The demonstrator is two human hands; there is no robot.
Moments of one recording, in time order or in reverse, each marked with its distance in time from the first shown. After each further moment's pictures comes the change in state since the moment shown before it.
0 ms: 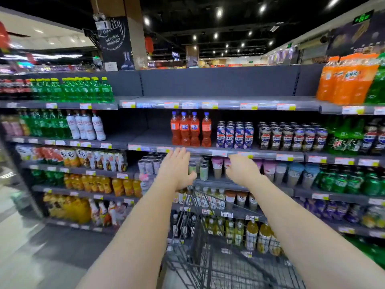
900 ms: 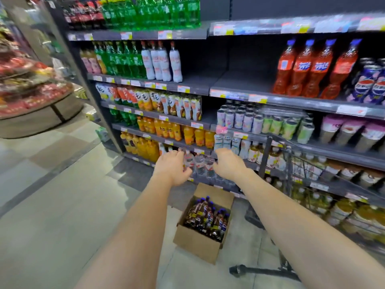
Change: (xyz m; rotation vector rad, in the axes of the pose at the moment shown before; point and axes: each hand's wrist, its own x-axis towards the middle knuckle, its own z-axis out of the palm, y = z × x) left_hand -0.129 -0.376 0.180 -0.092 -0.328 -0.396; right_hand 0.080 -0.400 0.262 0.136 -0.388 -0.288
